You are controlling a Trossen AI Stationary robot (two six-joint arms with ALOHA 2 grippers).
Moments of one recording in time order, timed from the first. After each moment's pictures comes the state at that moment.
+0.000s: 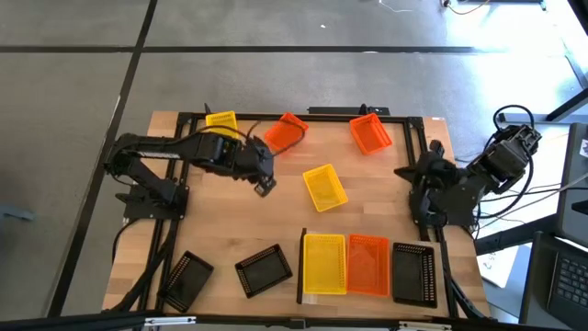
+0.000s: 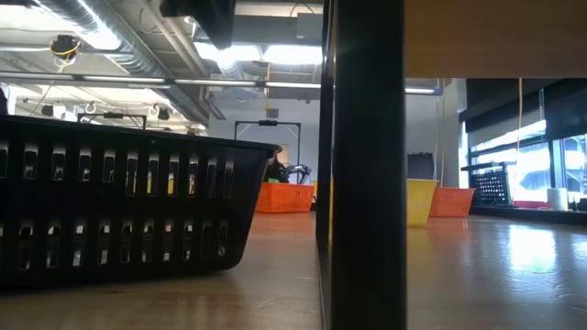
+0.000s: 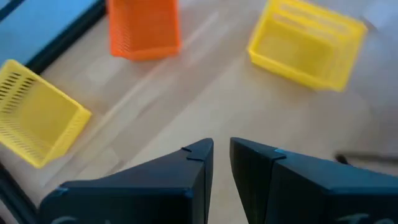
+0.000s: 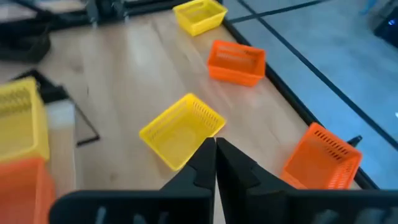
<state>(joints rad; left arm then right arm) -0.04 1.52 1.64 -1.22 -0.42 -0.78 0.68 0.97 1.38 -1.45 0.83 0.88</state>
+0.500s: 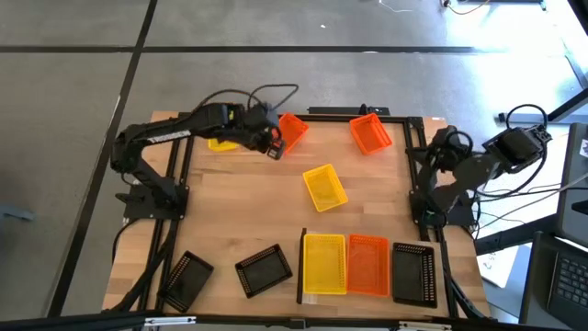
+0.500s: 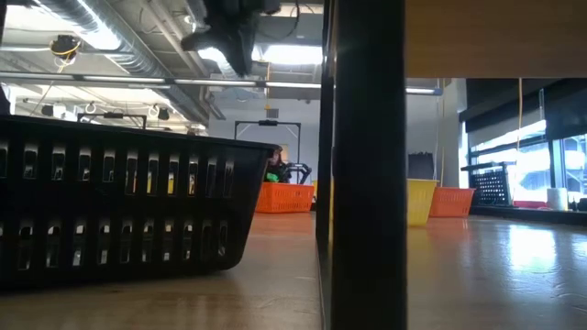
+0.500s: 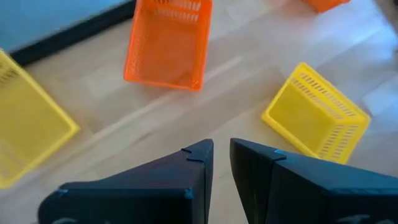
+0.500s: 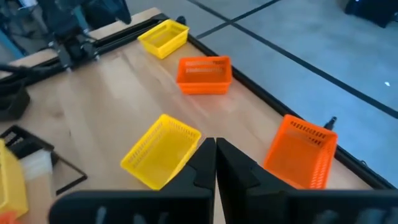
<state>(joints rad) 0.28 1.56 1.63 -1.07 -0.24 -0.78 0.53 0.84 1.38 -1.46 0.84 0.91</state>
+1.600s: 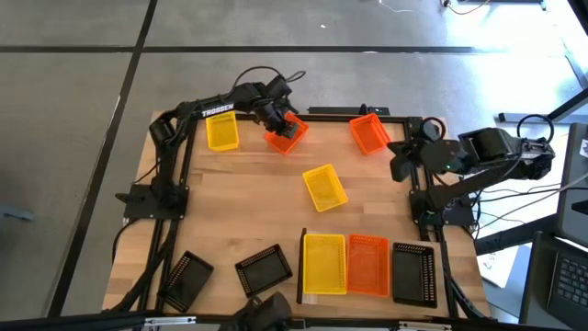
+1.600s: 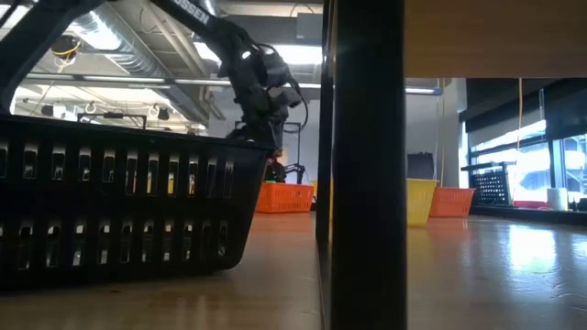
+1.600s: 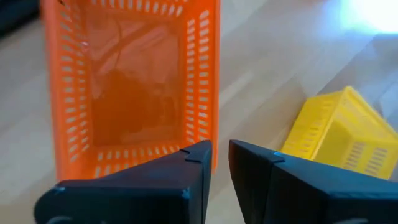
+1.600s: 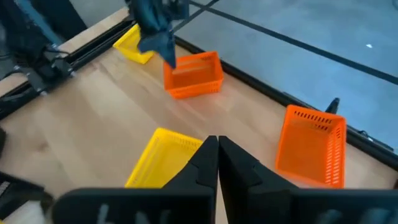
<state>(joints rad) 0.64 1.96 1.64 -0.76 0.28 -0.40 0.19 0.96 1.38 -1.23 0.68 0.81</state>
